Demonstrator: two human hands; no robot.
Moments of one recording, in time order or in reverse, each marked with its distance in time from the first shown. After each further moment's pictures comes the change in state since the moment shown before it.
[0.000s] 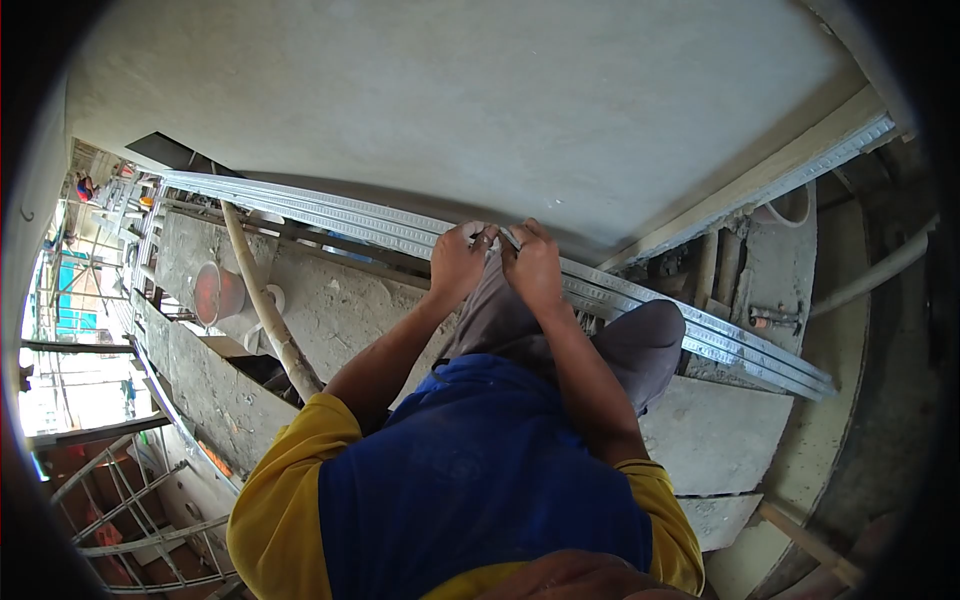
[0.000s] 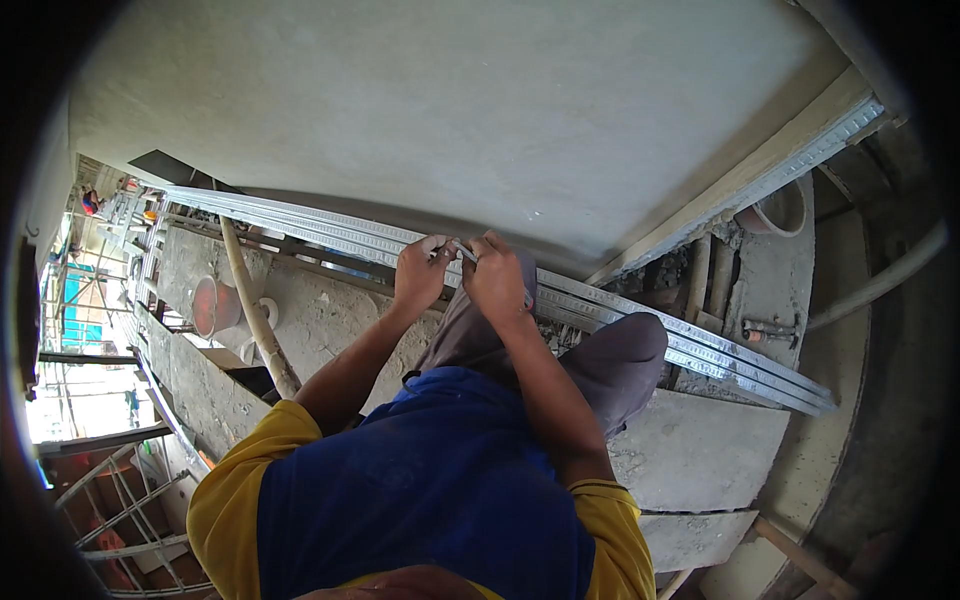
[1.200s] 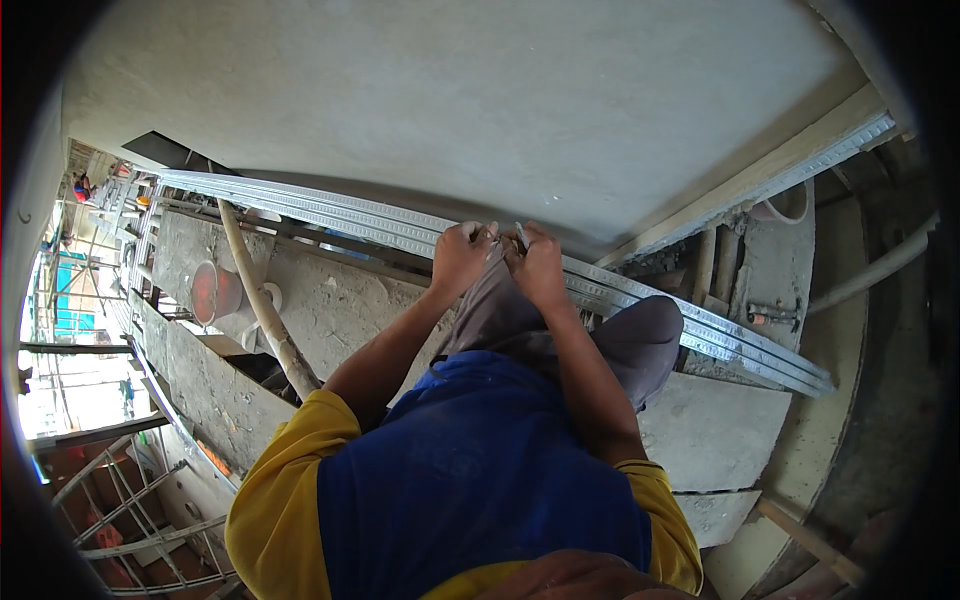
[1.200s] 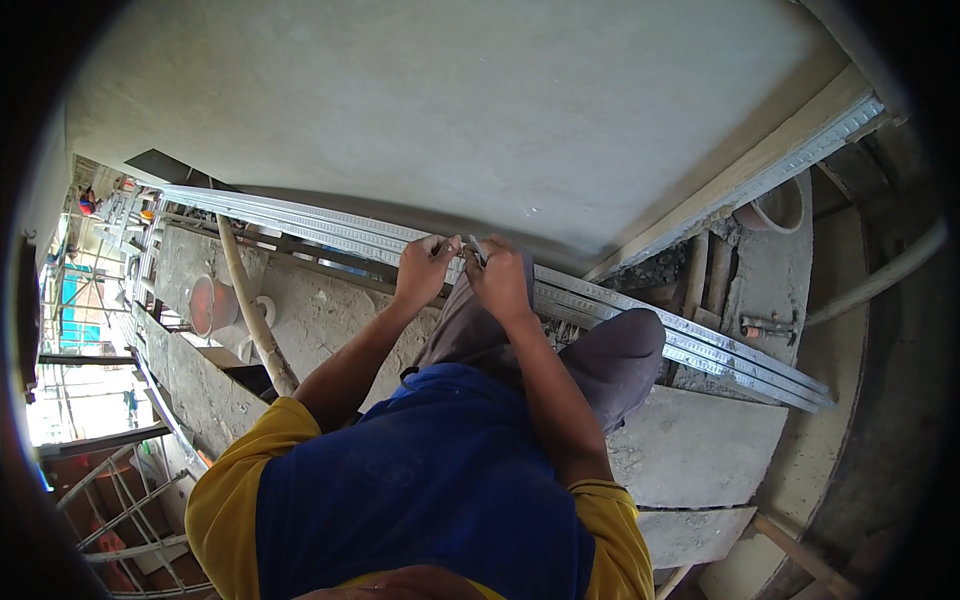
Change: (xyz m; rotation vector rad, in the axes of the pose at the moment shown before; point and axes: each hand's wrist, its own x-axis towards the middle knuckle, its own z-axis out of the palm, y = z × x) left_hand 0.003 0.000 0.003 -0.045 -0.068 -0.077; right_hand -0.005 0.010 -0.005 0.115 -0.056 0.081
